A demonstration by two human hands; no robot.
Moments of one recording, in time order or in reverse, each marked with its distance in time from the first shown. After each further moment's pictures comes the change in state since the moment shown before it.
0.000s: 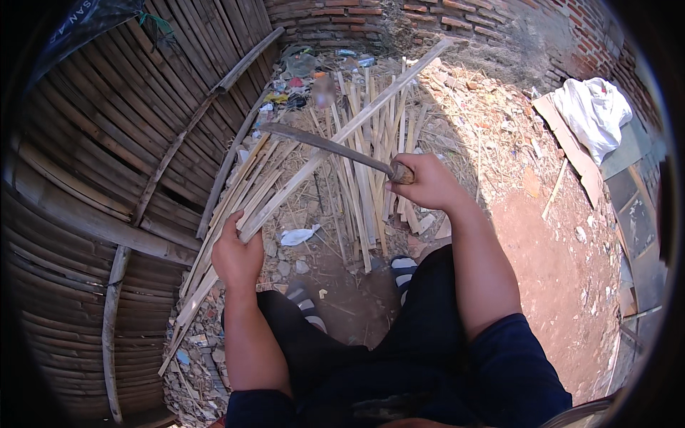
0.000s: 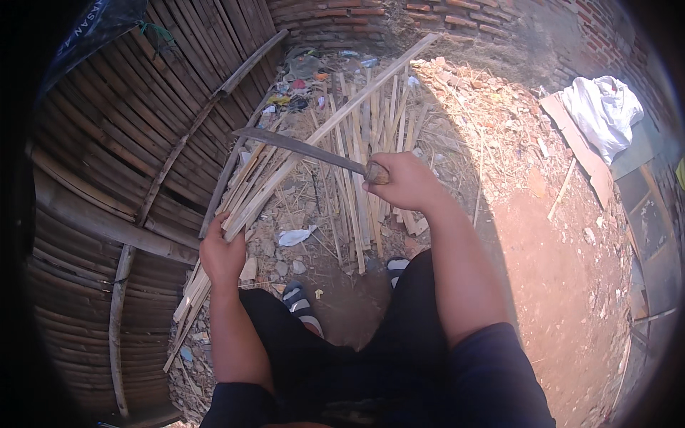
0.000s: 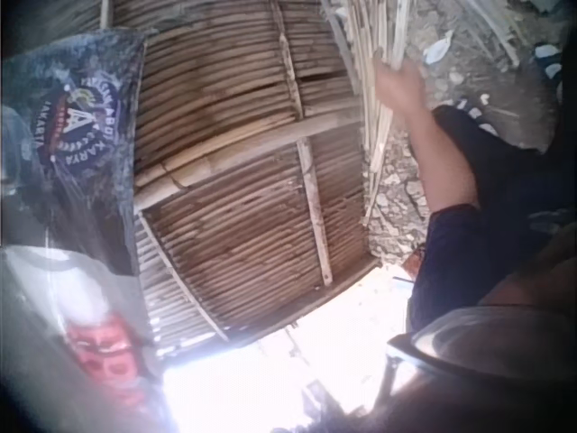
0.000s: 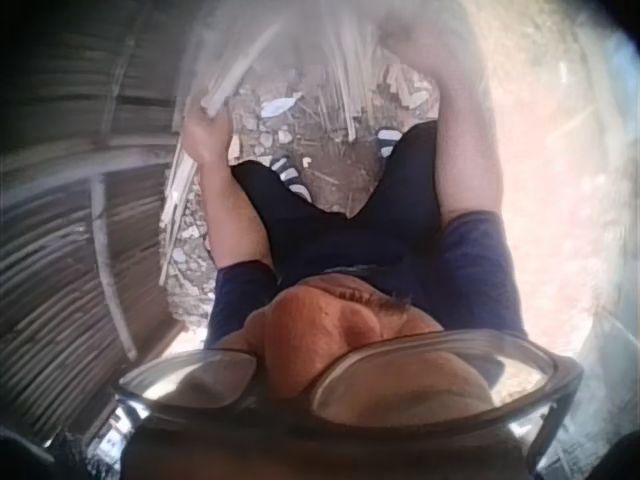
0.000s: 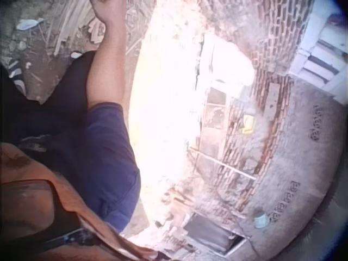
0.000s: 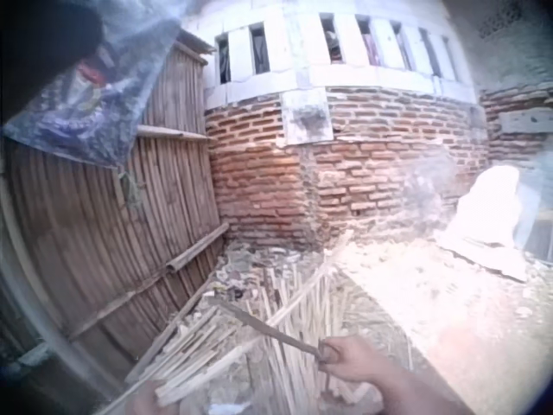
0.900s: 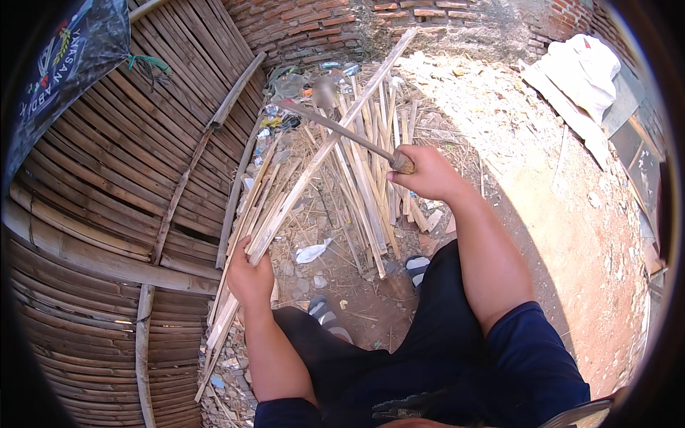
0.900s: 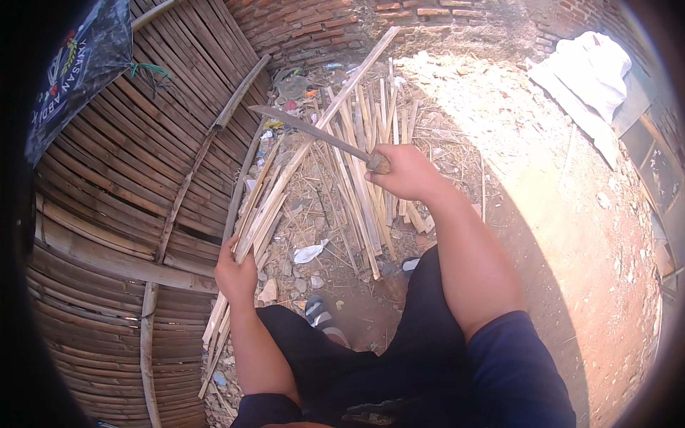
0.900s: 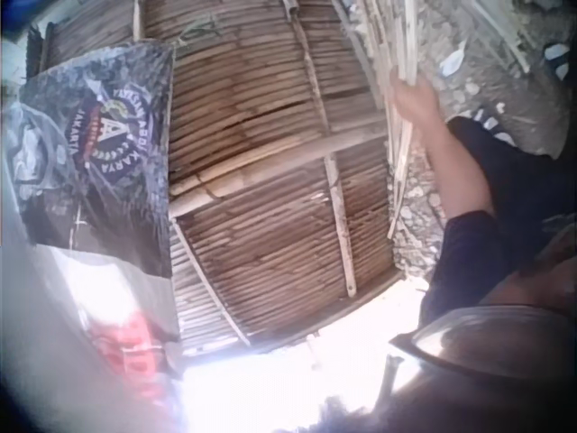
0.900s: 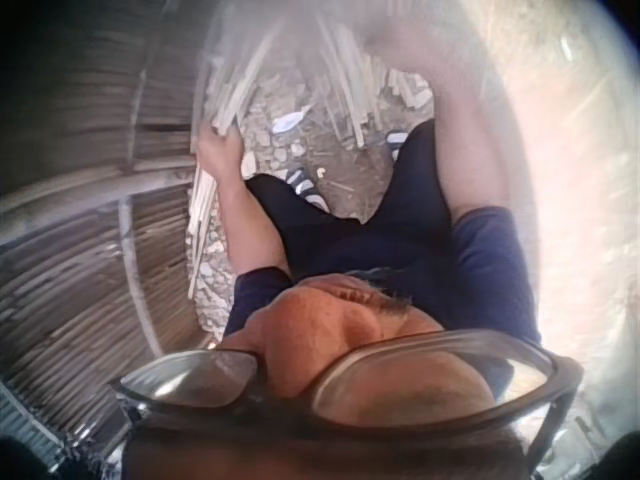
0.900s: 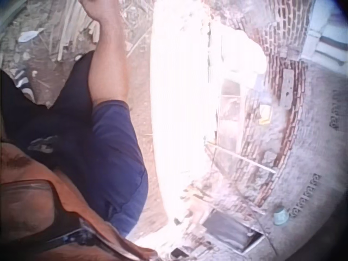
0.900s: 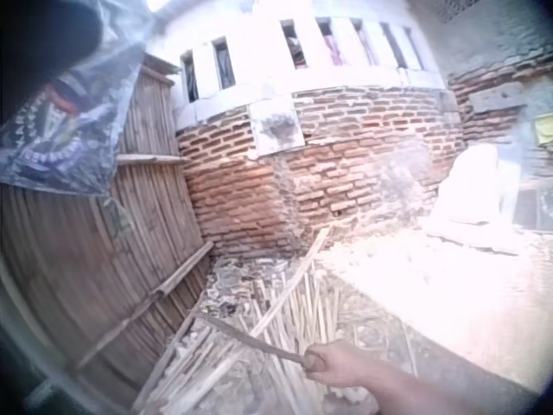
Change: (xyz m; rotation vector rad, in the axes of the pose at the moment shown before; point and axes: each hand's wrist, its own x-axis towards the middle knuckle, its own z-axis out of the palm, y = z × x) left_hand 0.005 -0.008 0.000 -0.020 0.000 0.019; right_hand 0.003 0.006 -0.012 0.061 0.097 0.067
